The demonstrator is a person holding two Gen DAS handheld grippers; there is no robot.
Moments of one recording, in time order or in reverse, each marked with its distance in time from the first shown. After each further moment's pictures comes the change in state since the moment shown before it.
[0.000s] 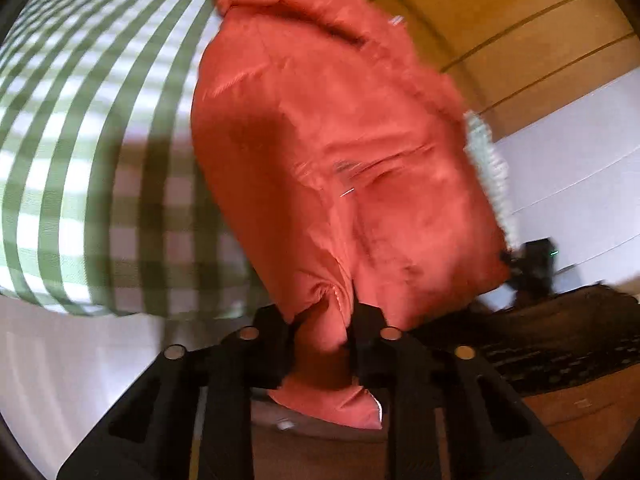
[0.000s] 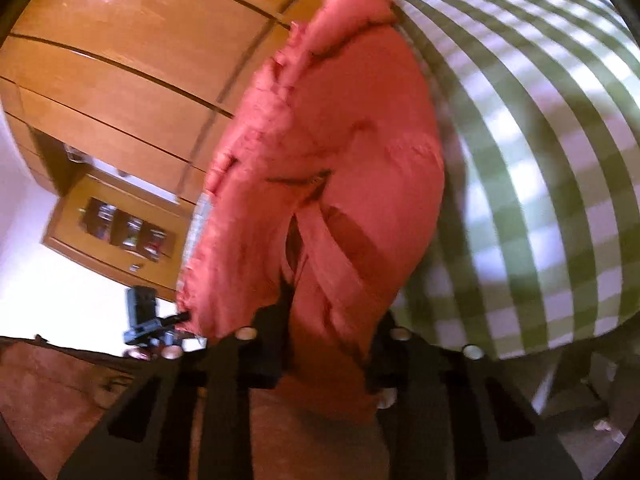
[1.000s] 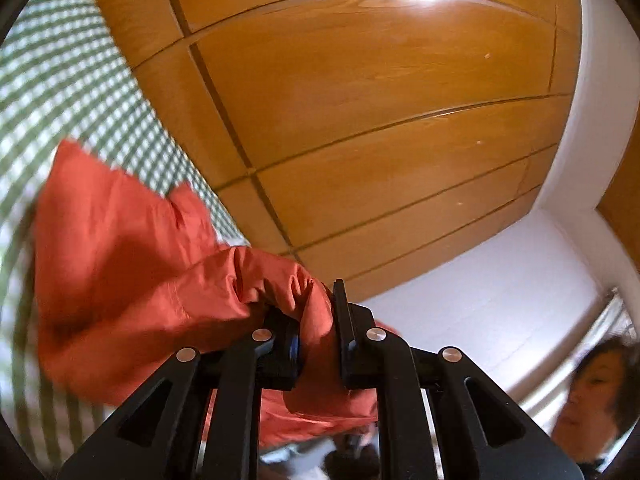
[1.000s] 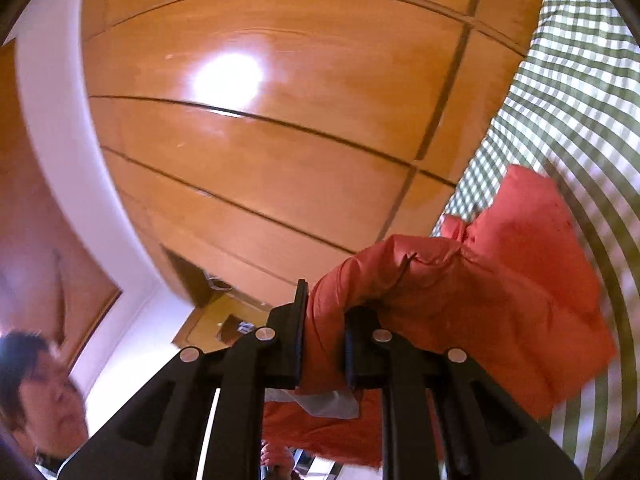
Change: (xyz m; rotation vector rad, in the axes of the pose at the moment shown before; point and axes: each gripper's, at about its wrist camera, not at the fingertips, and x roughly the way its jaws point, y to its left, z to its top) left arm -0.082 -0.015 0.111 -0.236 -0.555 -0.593; right arm -0.005 0.045 0.159 0.107 -0.399 0.454
